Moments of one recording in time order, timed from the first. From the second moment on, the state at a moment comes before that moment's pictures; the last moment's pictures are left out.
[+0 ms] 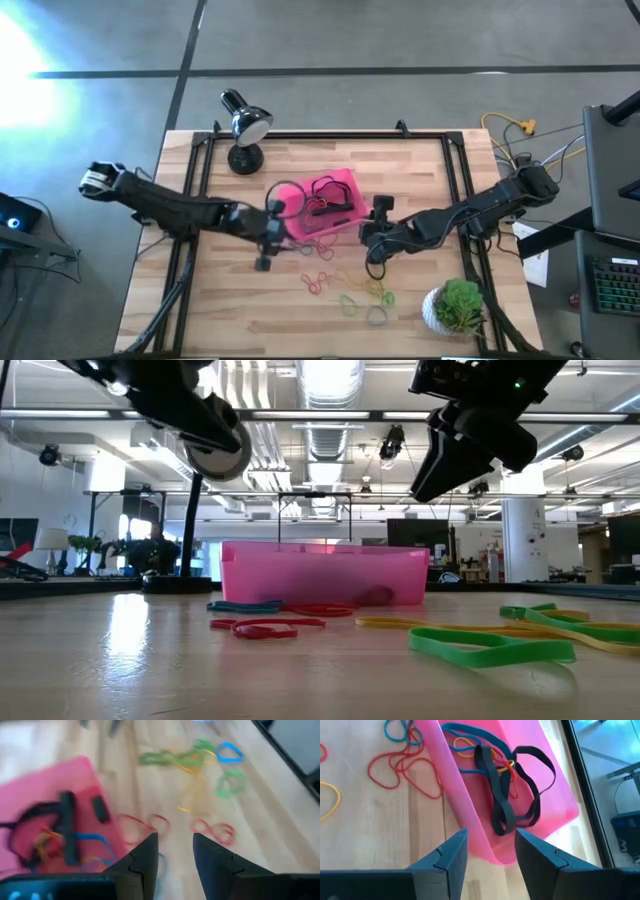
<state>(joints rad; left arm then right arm) -0.23 1.21 0.77 -0.18 -0.06 -0.02 0.32 1.52 0.98 -0.52 0.63 0.16</state>
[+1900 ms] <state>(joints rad) -0.22 1.63 0.75 -0.09 -0.12 -0.10 0.47 1.52 0.97 -0.44 0.47 0.28</state>
